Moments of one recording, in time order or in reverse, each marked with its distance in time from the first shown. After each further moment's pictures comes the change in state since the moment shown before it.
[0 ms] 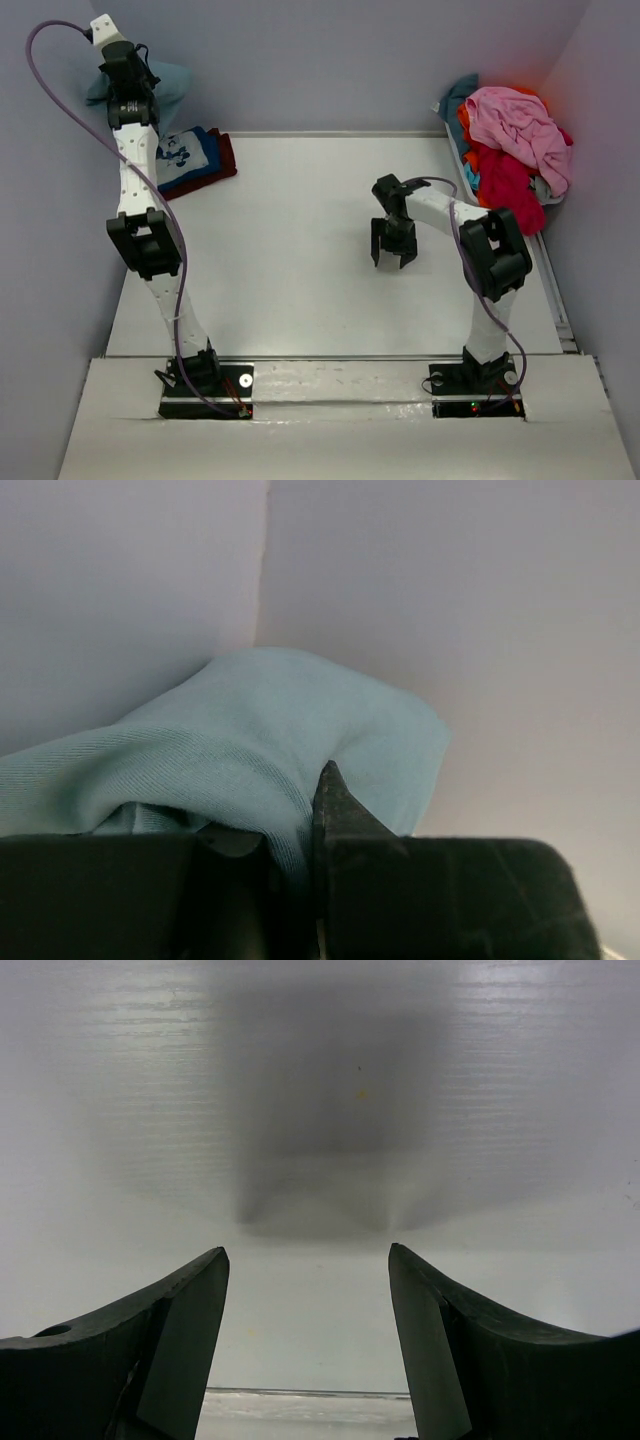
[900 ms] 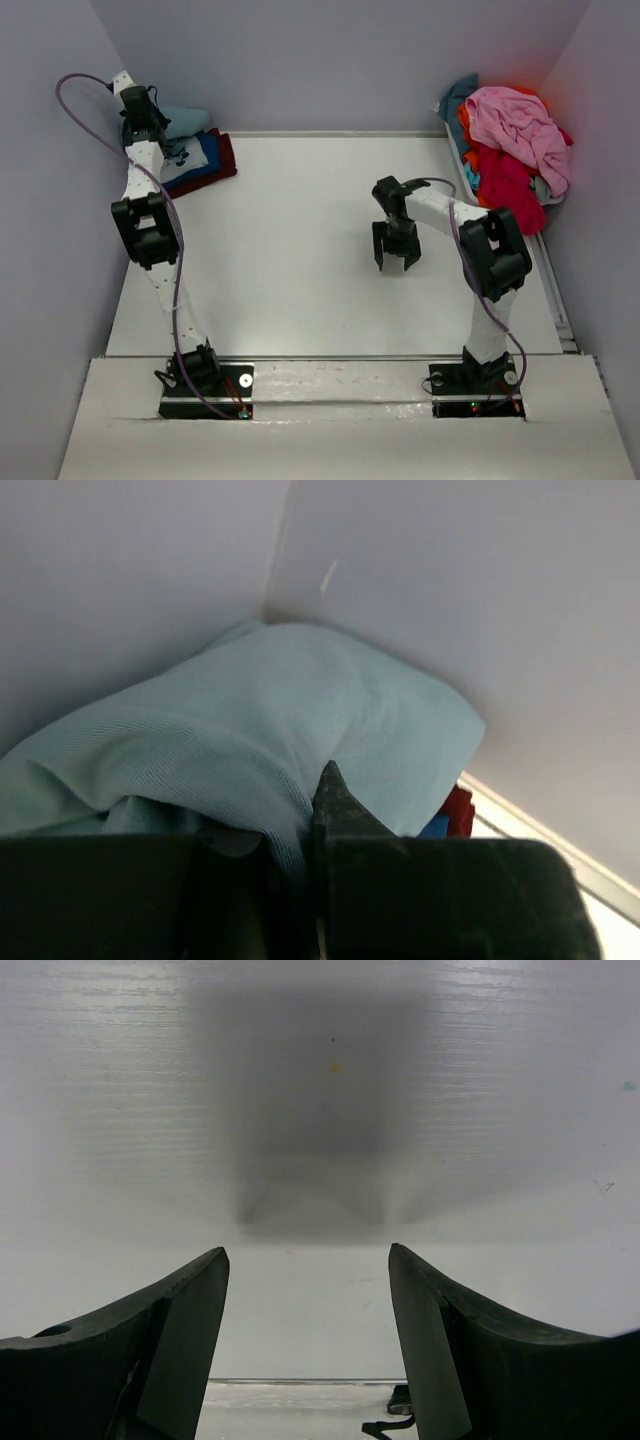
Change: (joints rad) left arm 0.061 0.244 -0.088 0.141 0.091 -0.083; right arm 0.004 -0.006 -0.008 -0.054 0.027 -0.064
